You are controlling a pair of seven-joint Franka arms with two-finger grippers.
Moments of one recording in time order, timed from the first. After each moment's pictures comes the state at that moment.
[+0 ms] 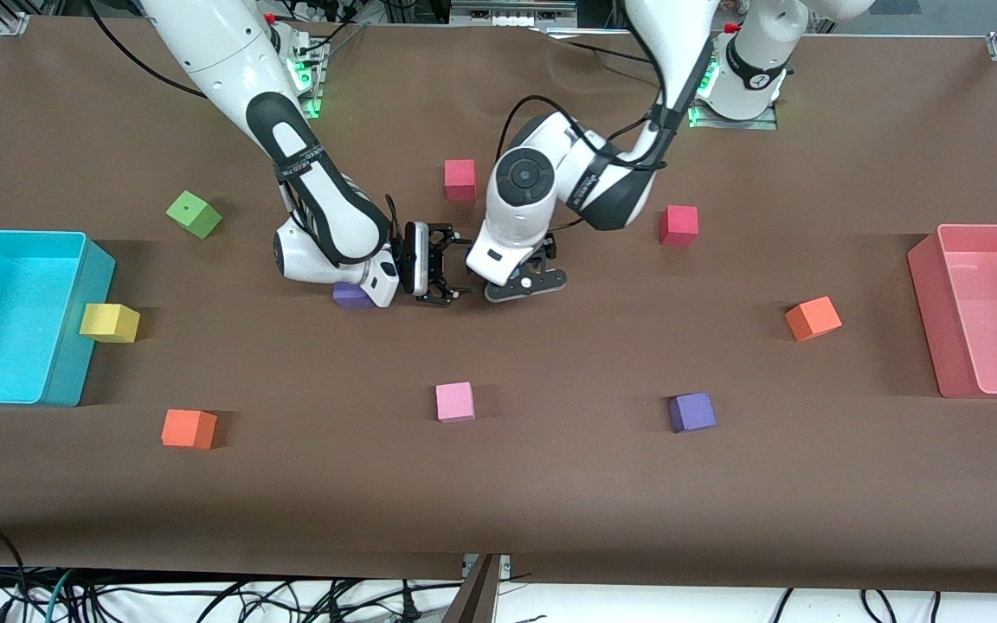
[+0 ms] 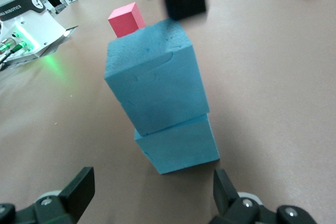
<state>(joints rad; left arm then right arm) -0.86 0.60 0.17 -1.52 -0.26 2.06 -0.86 0.39 0.63 0.17 -1.98 1.43 2.31 -2.09</state>
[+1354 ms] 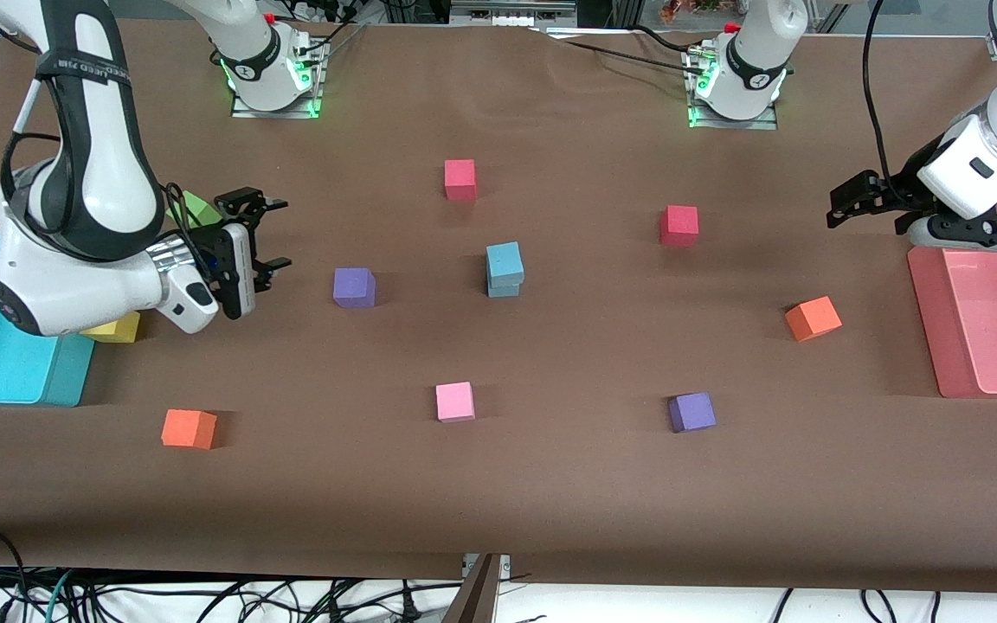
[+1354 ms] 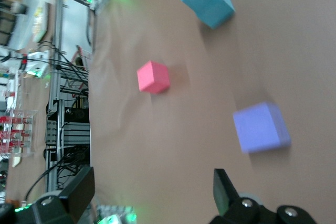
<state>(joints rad) -0.30 -0.05 0.24 -1.78 -0.04 1.68 -0.02 0.35 0.43 -0.31 -1.54 0.57 1.30 -1.19</state>
